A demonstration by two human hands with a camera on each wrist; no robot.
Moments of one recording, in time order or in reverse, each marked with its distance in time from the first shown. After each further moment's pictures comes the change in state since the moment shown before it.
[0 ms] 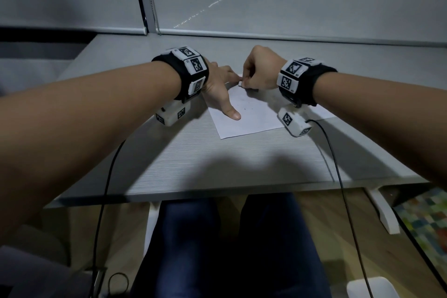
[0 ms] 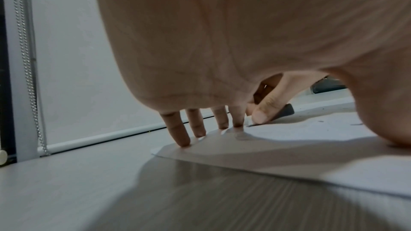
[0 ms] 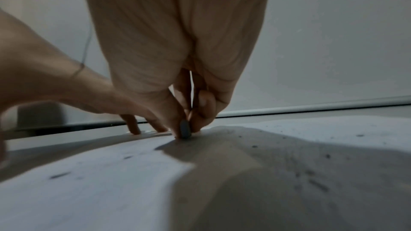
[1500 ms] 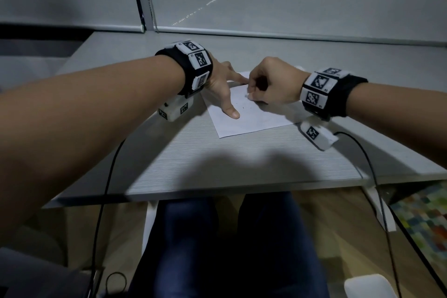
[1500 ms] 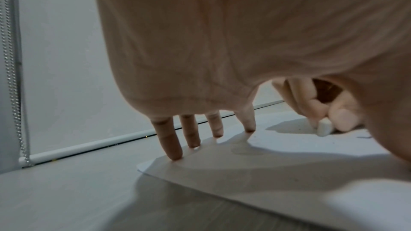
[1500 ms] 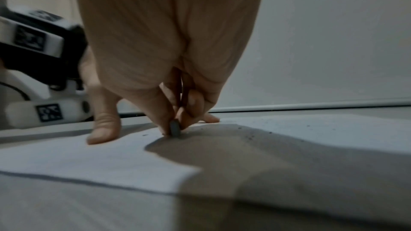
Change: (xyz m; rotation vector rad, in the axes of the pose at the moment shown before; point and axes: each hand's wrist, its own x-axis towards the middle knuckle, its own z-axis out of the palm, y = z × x) left_hand 0.004 0.005 -0.007 -0.025 -0.040 -0.016; right_hand -0.037 0.021 -0.003 0.002 -0.063 -0.152
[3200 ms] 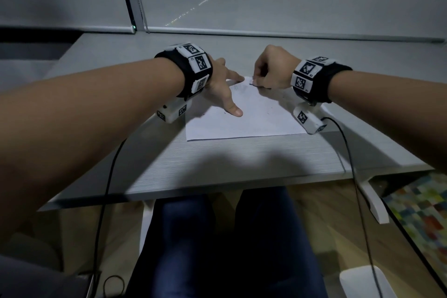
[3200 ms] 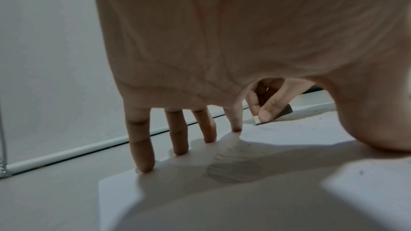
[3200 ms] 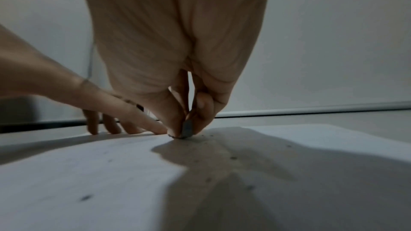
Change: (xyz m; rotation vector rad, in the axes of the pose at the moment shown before) left_hand 0.001 0.019 0.004 -0.028 0.074 -0.048; right_hand 0.008 0.018 -0.015 -0.075 0.063 0.174
